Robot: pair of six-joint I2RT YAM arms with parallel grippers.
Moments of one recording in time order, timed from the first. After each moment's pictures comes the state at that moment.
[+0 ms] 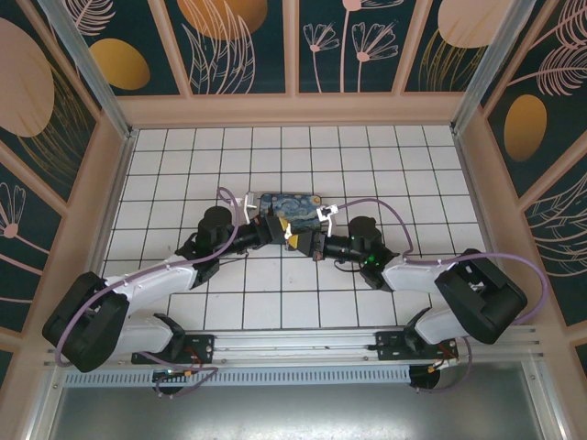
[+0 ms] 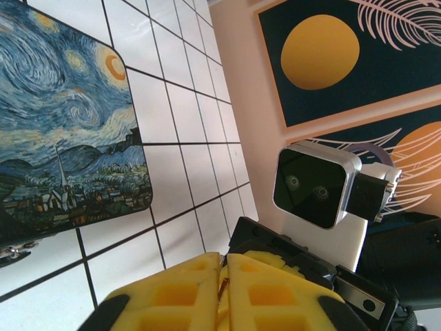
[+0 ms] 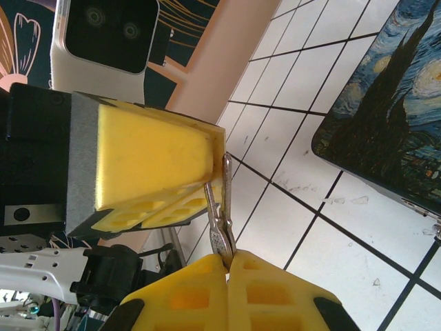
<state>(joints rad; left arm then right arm) -0.63 1.28 0.50 0.52 0.47 -1.08 0.73 1.41 0.41 0.82 -0.57 0.86</state>
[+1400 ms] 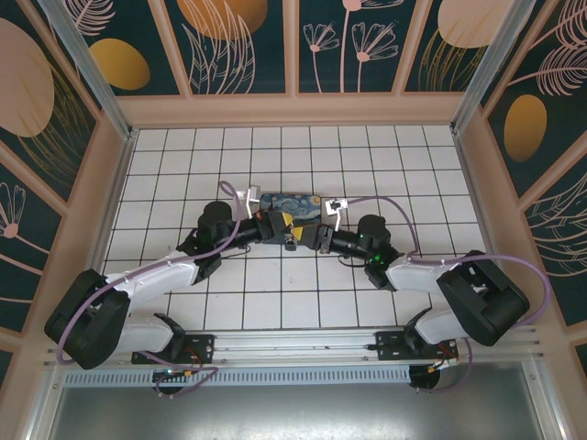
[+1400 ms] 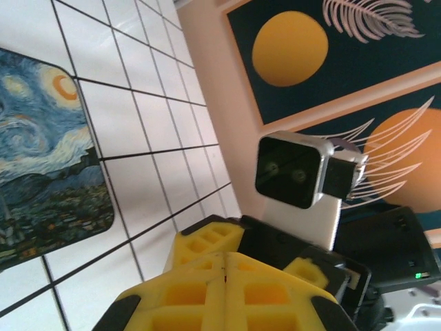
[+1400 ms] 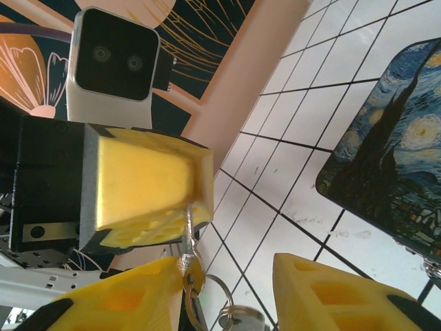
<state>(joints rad) -0.62 1.30 0.54 0.58 0.52 -1.07 0.67 1.39 0.39 0.94 -0.59 0.91</state>
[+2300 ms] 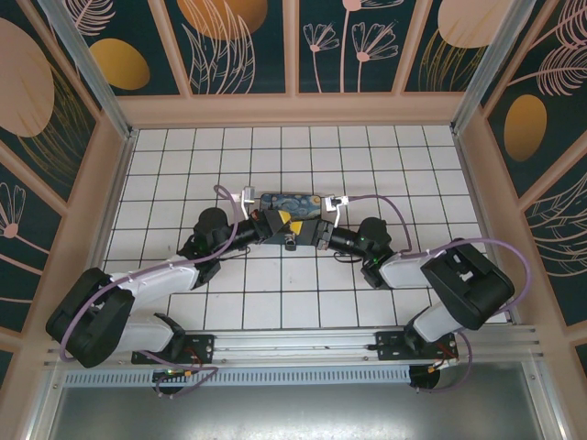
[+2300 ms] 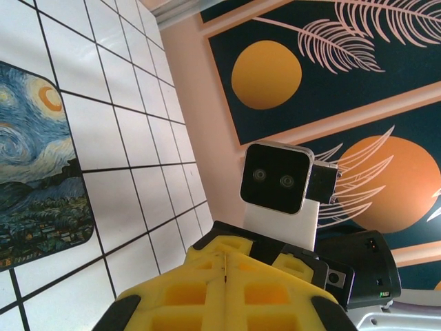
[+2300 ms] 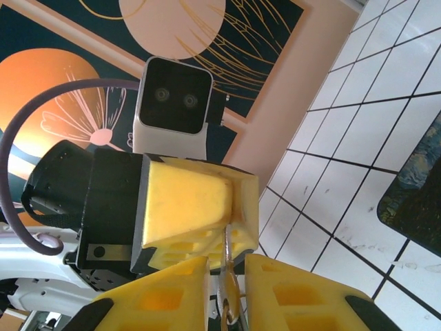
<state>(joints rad) -0.62 1.31 0.47 0.75 0.48 -1.18 0.68 1.51 0.39 1.22 -0.60 1.09</state>
